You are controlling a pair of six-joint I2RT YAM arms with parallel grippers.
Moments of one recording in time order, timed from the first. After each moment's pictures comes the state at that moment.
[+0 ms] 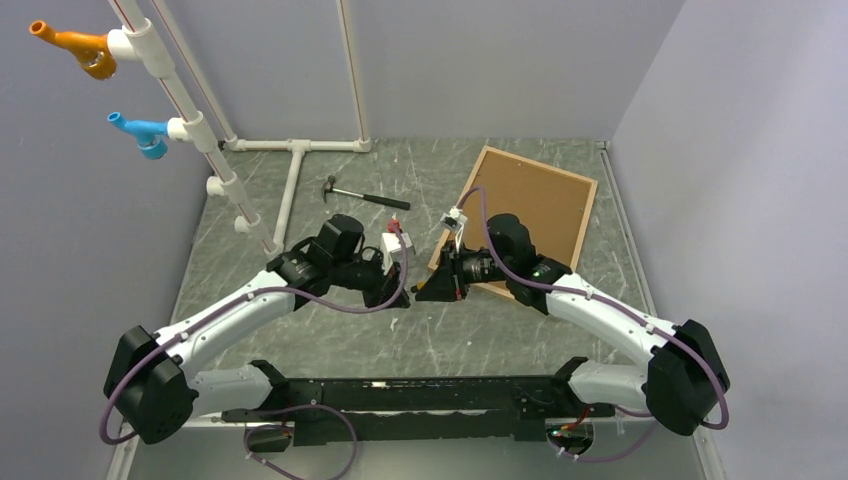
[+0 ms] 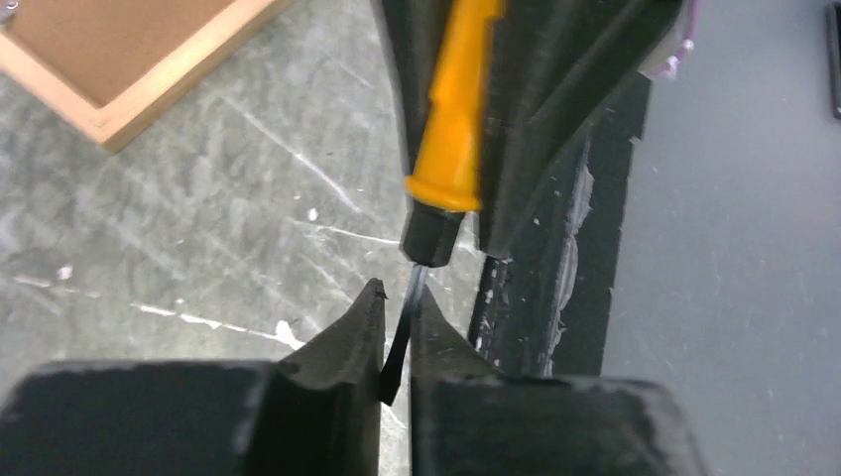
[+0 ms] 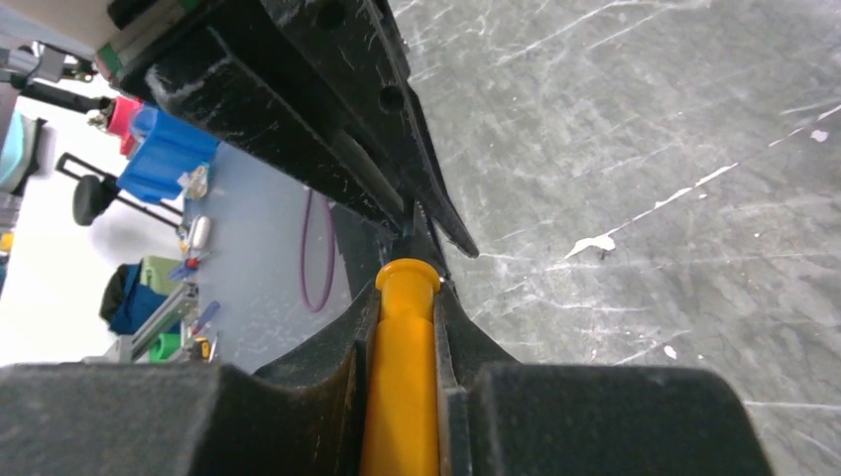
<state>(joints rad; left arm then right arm) -0.70 1.16 0.84 -0.35 0.68 0.07 0.68 1.18 0.74 0.03 -0.80 0.45</state>
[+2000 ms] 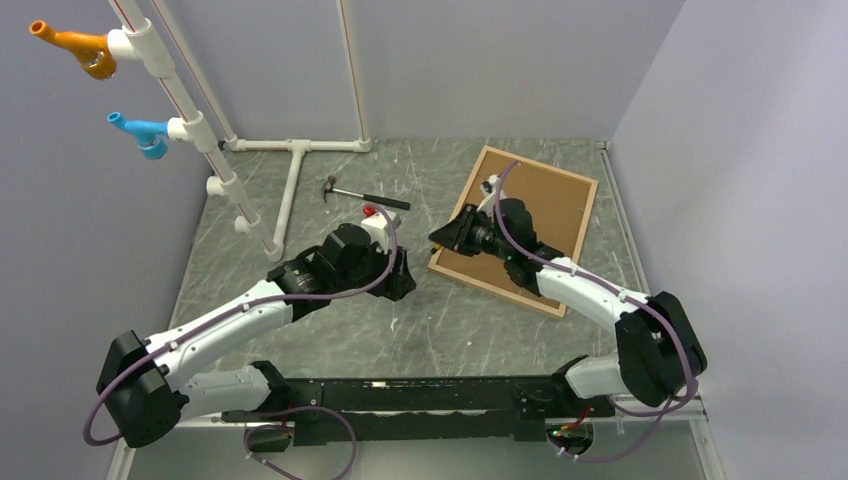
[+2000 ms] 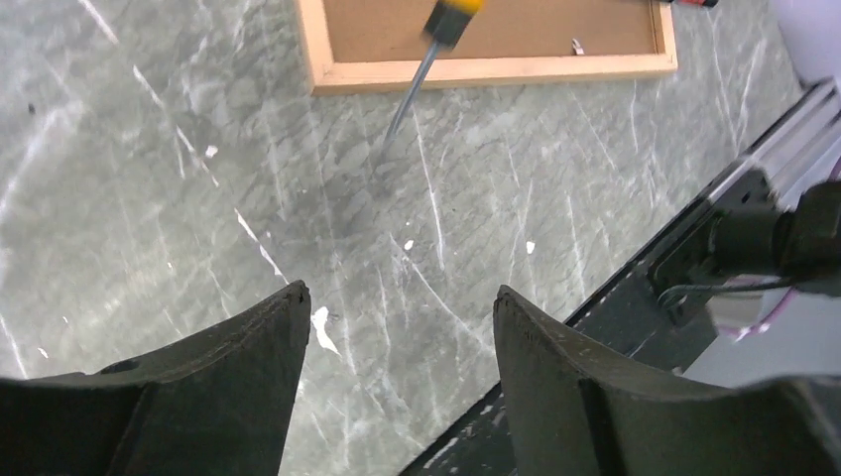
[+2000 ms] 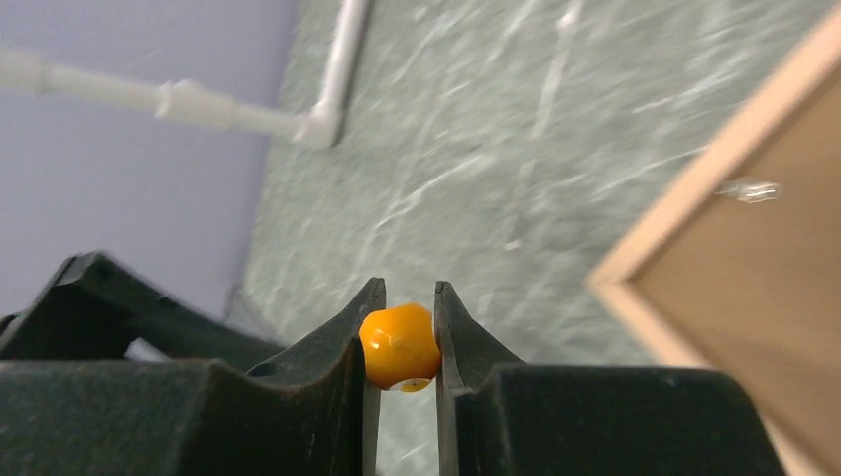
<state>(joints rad) -0.82 1.12 0.84 -0.30 0.08 -0.41 0.56 1.35 0.75 0.26 -0.35 0.85</state>
